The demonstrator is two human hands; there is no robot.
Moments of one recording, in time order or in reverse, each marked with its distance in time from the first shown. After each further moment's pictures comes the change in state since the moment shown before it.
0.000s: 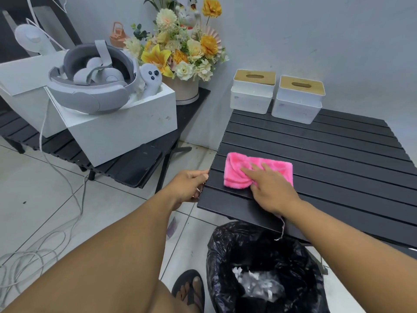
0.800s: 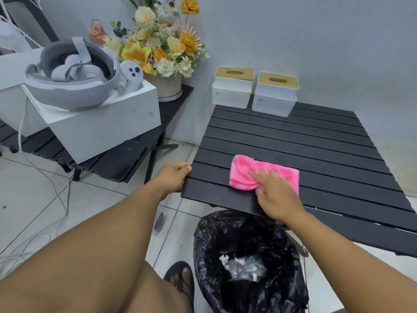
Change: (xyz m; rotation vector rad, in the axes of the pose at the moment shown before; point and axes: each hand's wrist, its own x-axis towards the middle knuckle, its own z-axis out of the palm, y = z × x) left_hand -0.009 0.008 0.009 0.160 0.075 0.039; right_hand -0.069 0.031 0.005 0.104 0.095 0.157
